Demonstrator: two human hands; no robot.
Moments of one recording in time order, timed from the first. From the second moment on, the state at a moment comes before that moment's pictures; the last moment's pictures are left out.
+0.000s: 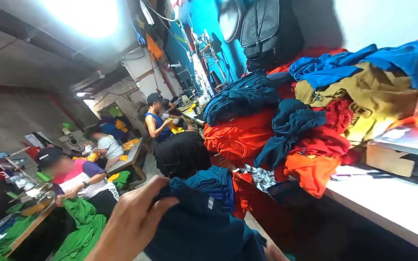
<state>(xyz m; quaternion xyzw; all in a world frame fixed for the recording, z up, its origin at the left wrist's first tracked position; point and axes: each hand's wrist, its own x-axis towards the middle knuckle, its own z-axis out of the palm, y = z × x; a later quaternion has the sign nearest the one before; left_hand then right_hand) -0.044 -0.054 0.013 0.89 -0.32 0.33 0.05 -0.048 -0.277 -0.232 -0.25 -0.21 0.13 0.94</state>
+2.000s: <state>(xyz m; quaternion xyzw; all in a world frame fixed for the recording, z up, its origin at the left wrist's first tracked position) -0.095 0.005 0.004 0.91 -0.29 0.24 0.20 0.011 -0.307 -0.176 -0.61 -0.37 0.06 0.70</state>
